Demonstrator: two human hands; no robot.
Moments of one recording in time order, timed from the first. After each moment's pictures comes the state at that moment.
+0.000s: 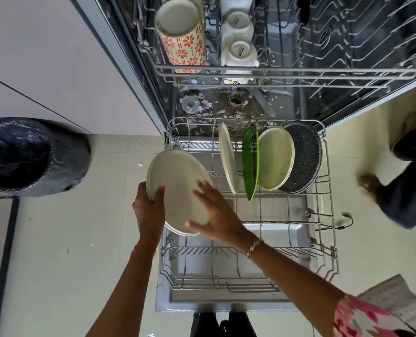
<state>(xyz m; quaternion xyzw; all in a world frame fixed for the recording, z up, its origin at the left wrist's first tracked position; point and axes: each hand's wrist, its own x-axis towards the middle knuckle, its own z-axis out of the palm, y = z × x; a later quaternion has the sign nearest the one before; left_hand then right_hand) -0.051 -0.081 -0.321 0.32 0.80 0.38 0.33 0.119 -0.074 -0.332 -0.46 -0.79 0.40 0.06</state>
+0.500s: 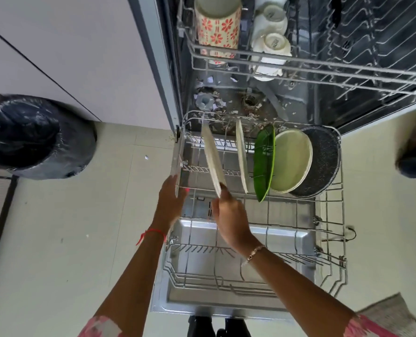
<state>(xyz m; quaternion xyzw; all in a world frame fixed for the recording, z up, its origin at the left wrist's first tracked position) -0.064 -0.087 -0.370 0.42 0.75 0.20 0.47 0.088 -0.091 -0.347 -0.59 -0.76 0.21 0.17</state>
